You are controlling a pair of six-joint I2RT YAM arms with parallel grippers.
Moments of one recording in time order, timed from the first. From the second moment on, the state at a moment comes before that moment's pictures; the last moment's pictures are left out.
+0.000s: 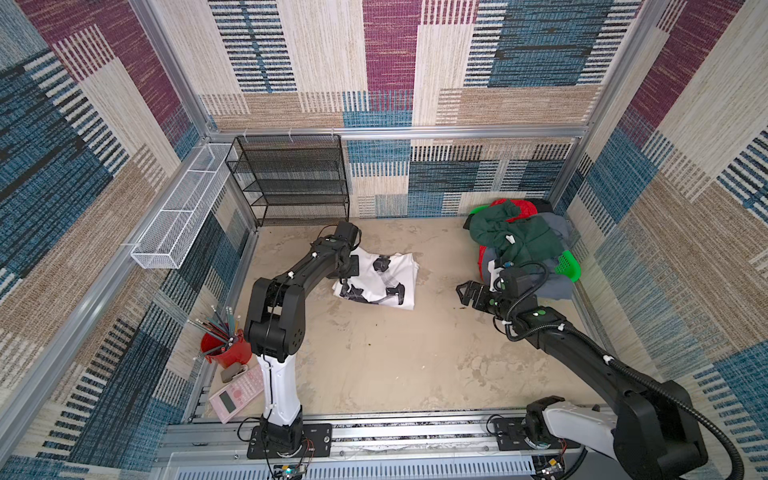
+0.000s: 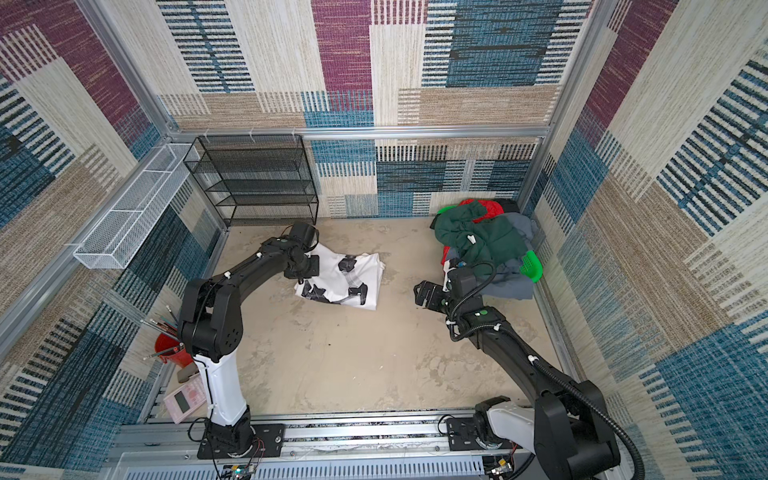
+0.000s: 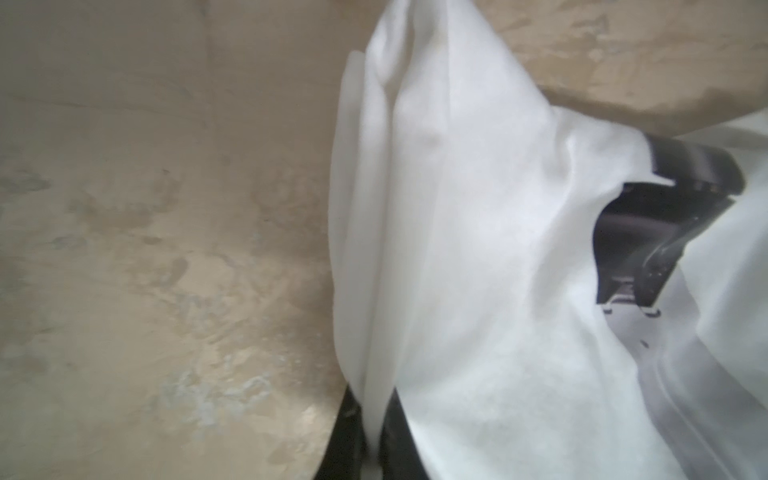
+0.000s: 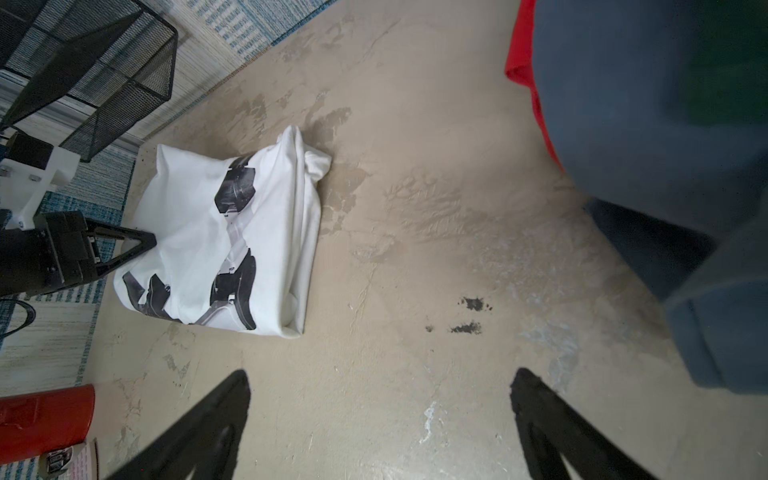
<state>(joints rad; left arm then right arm) -0.28 1.99 1.58 -0.75 -0.21 -0.28 0.28 1.14 0.66 -0.17 -0.15 0.56</state>
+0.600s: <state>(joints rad) -0.04 2.00 1.62 -0.78 -0.34 -0.16 0.28 1.09 0.58 -0.11 -0.13 0.53</state>
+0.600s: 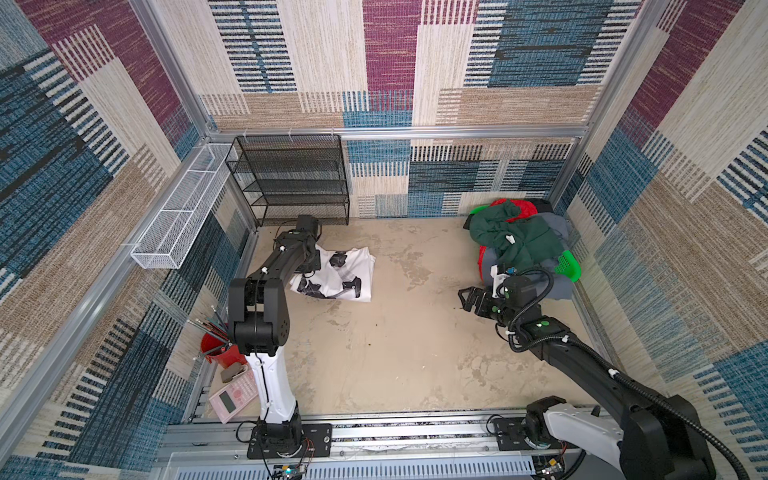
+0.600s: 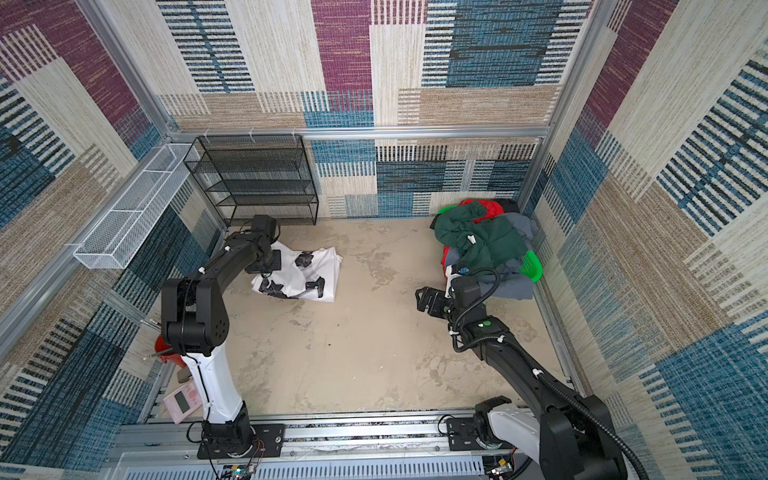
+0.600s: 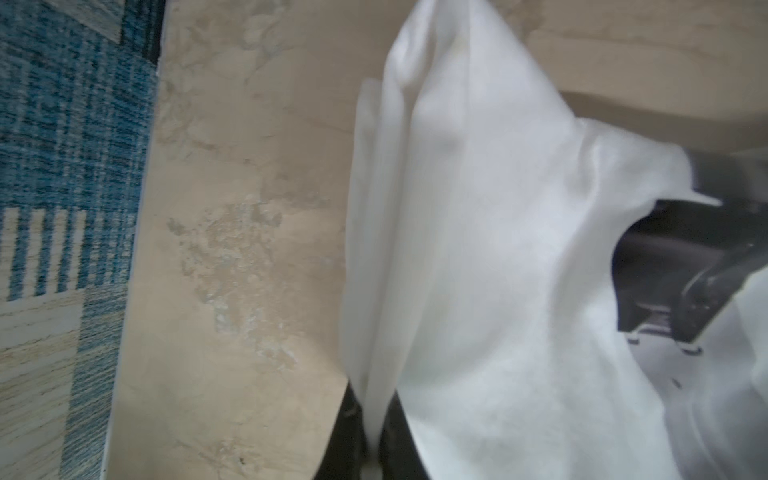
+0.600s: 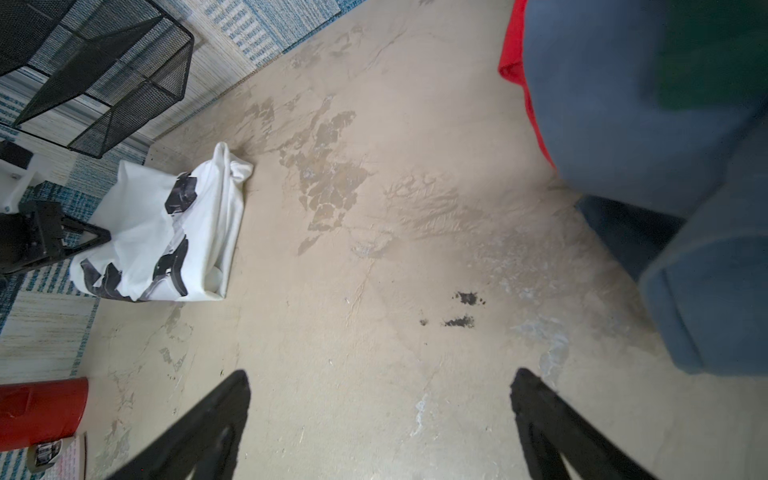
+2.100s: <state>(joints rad) 0.22 2.30 2.05 -0.87 -0.58 -0.05 0.28 1.15 0.54 -0.07 -0.22 0.55</state>
